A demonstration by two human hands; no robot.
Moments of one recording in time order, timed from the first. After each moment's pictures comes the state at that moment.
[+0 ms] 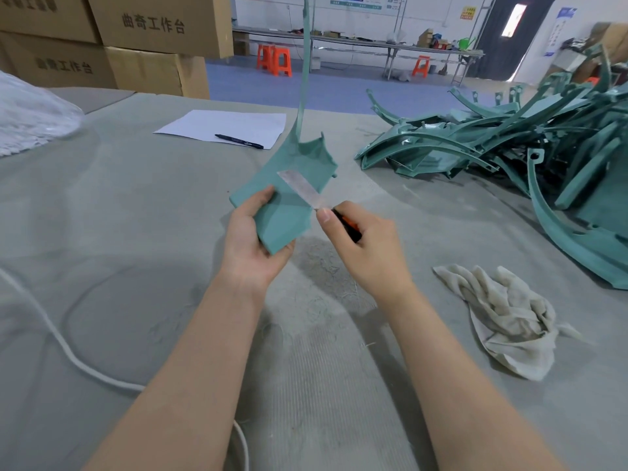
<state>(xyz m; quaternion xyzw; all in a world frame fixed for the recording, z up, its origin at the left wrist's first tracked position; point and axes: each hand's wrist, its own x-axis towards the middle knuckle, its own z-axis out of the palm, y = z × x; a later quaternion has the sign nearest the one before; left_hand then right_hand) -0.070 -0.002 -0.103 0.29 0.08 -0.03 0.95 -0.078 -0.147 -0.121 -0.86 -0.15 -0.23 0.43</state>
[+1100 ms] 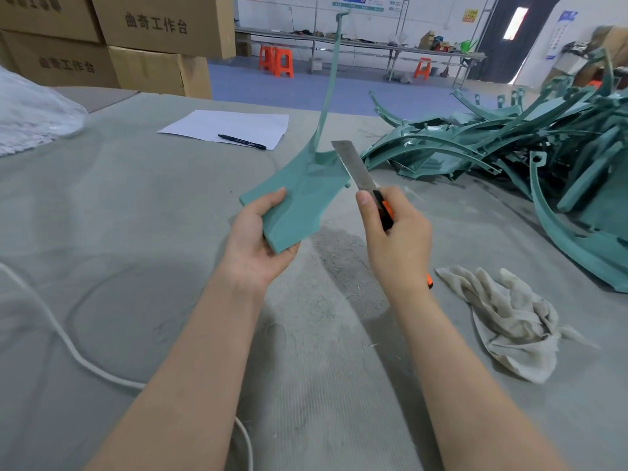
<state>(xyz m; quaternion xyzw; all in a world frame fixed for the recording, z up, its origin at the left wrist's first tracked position) -0.068 0.002 -0.101 0.29 0.07 -0.08 0.95 -0.076 -0.158 -0.116 -0.84 -0.03 -0.34 0.42</state>
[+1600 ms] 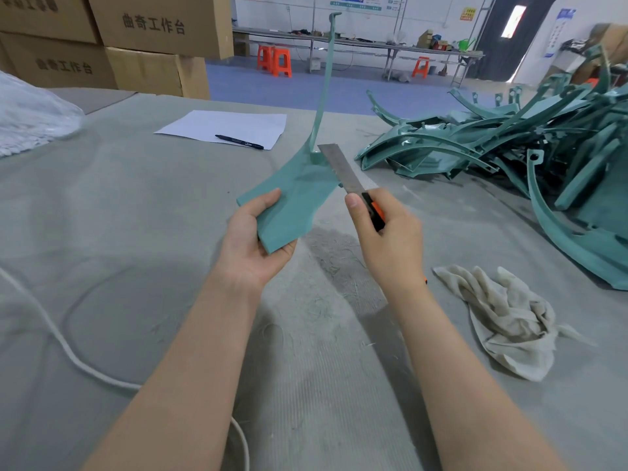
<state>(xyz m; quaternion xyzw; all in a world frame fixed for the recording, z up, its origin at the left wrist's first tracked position) -0.062 0.004 -0.106 0.28 0.08 -0.08 0.95 -0.073 -0.159 -0.118 -0.85 -0.05 -0.31 0.43</state>
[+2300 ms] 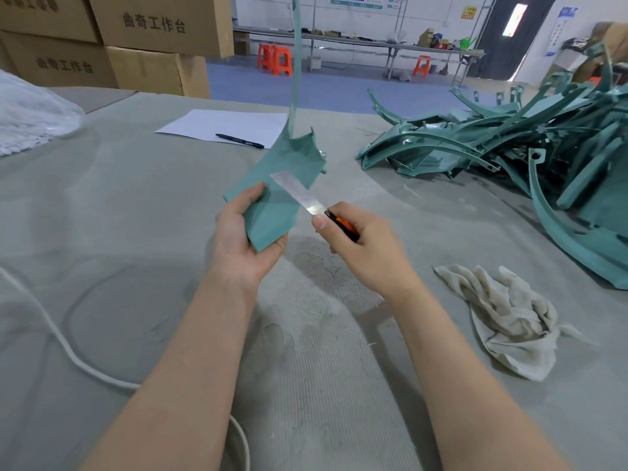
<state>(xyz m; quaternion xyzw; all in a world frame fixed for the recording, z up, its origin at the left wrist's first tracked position) -0.062 0.009 -0.105 0.26 0.09 -0.02 0.96 -0.079 -0.151 -0.113 -0.86 -0.18 -0.14 0.45</state>
